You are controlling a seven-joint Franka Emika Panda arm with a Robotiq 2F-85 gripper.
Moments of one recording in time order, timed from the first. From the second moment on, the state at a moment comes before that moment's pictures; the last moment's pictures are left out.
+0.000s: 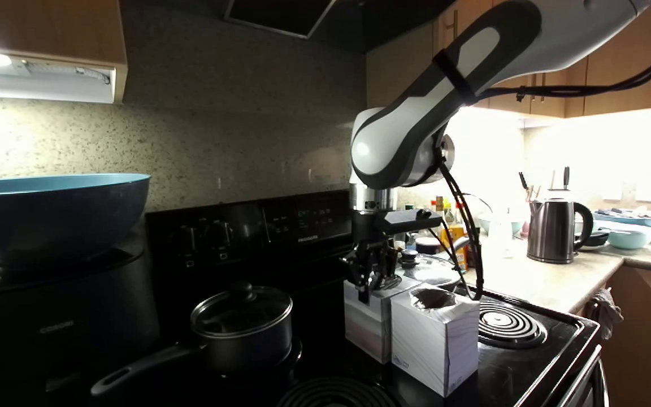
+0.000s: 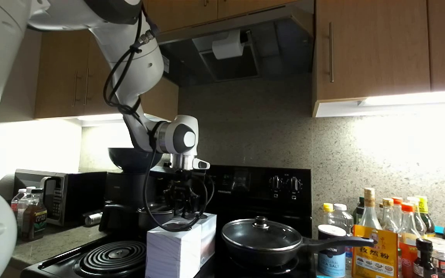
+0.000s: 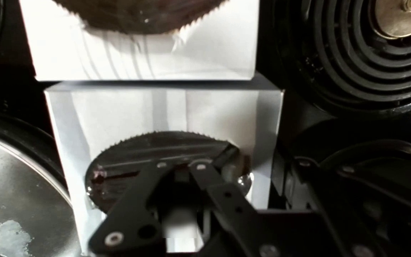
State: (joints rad) arm 0.10 0.16 0.06 -2.10 0.05 2.31 0.13
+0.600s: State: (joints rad) arm 0.12 0.17 0.10 -2.05 -0.04 2.21 -0.06
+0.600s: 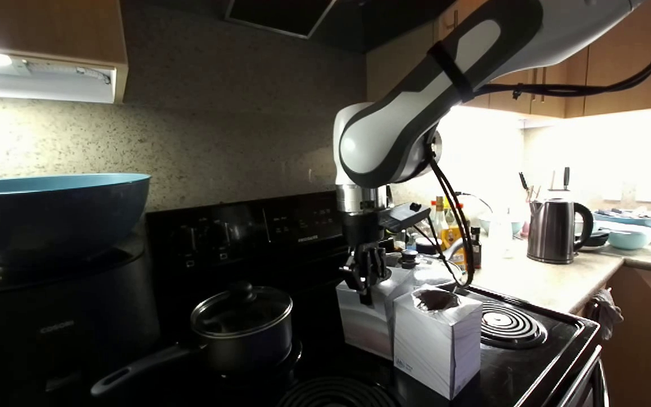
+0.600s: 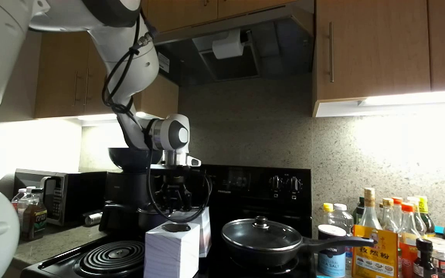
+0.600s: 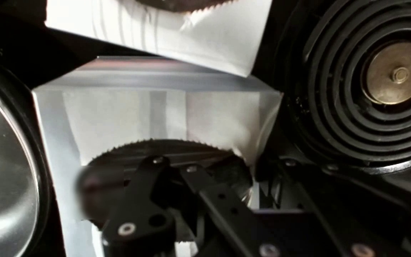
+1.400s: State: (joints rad) arm 0.14 0.16 0.13 -1.99 -0.17 2.06 -0.32
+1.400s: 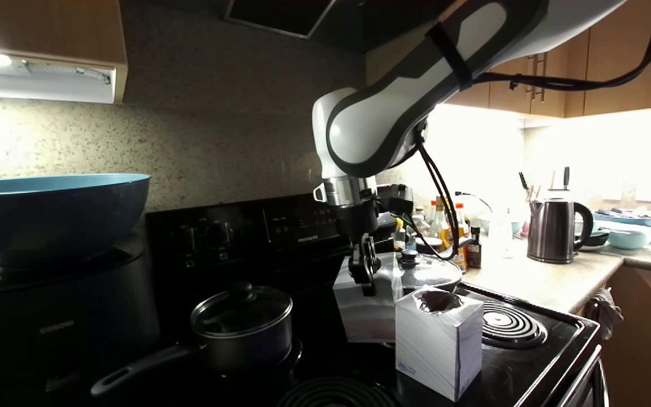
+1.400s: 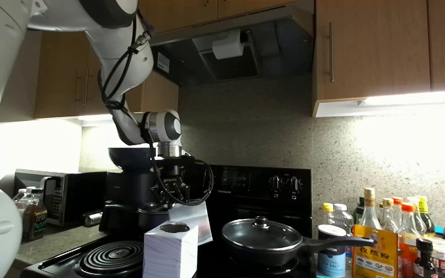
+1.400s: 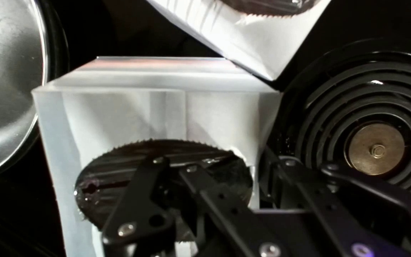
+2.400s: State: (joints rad) arm 0.12 0.23 0.14 -1.94 -0.16 2.04 -0.87
